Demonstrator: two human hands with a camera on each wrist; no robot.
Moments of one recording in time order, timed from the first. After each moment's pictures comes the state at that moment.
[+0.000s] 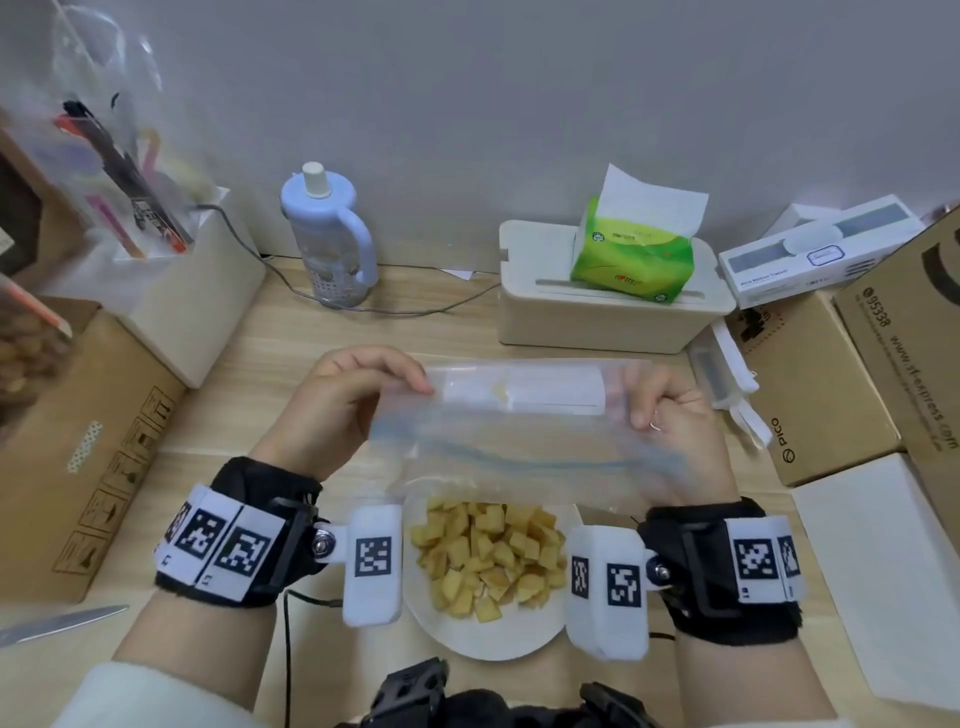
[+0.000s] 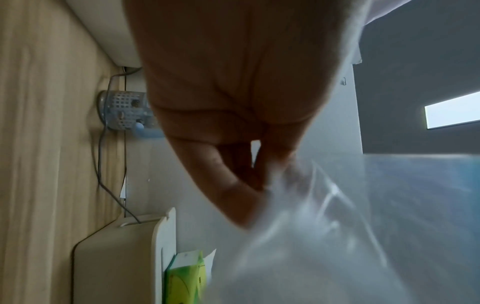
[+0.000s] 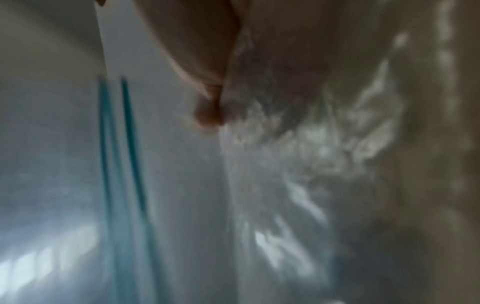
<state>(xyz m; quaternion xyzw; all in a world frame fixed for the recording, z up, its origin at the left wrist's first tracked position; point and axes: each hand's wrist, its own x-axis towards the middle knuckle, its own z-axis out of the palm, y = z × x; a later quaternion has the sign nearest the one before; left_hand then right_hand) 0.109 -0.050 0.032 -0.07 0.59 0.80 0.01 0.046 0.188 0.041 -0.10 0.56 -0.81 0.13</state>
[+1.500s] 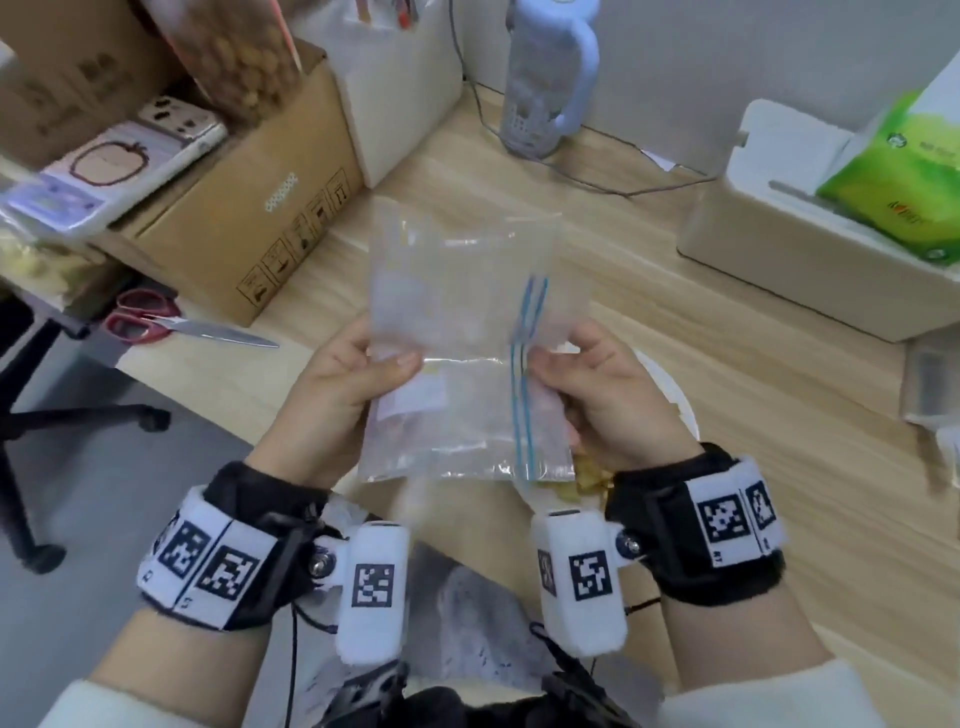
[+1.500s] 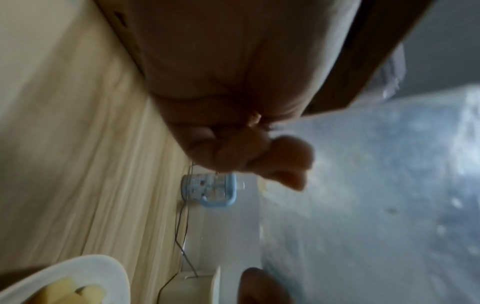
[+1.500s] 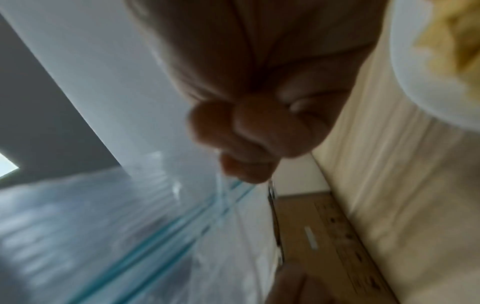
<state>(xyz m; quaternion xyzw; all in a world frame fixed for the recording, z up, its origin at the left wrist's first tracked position) 0.266 -0.028 -0.008 -0.31 0.49 0.80 -0.16 0.126 0.102 -0.005 -0.20 0.57 -0.63 0.49</state>
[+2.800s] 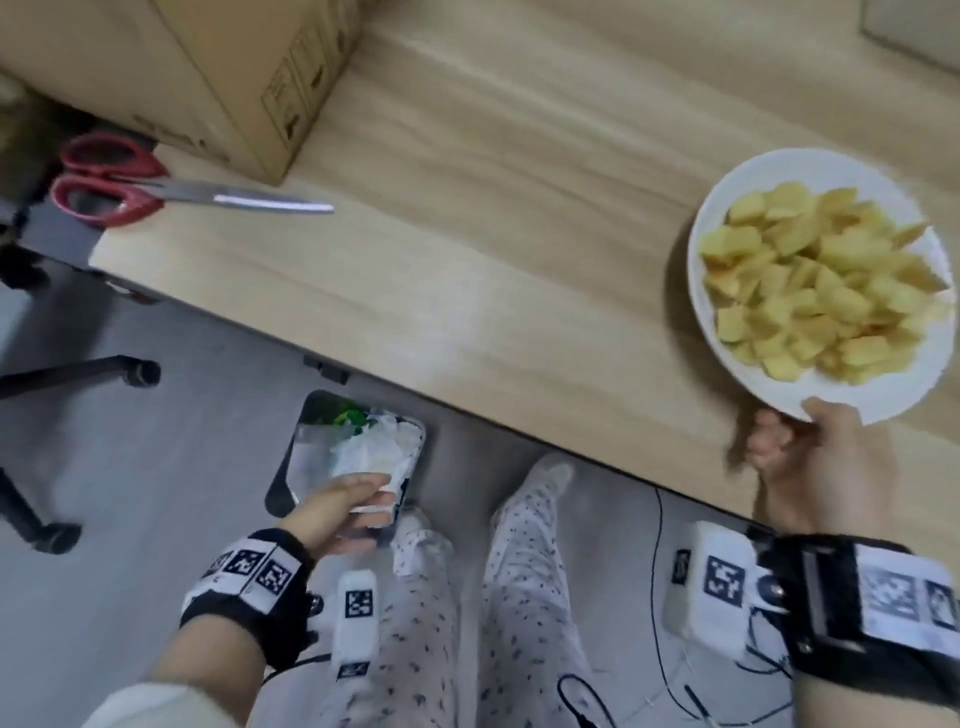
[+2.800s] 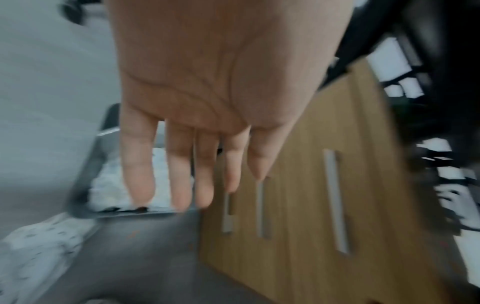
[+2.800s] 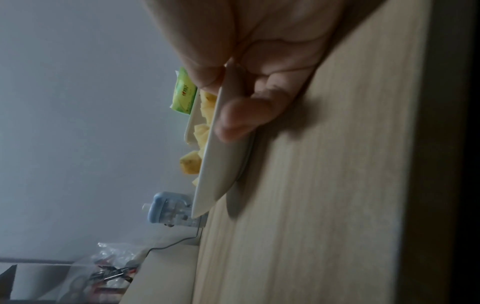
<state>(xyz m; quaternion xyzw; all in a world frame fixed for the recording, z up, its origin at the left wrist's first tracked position) 0.471 -0.083 -0.289 -0.57 0.41 0.67 0.25 0.221 0.163 -0.148 0.25 0.68 -0.67 0.14</state>
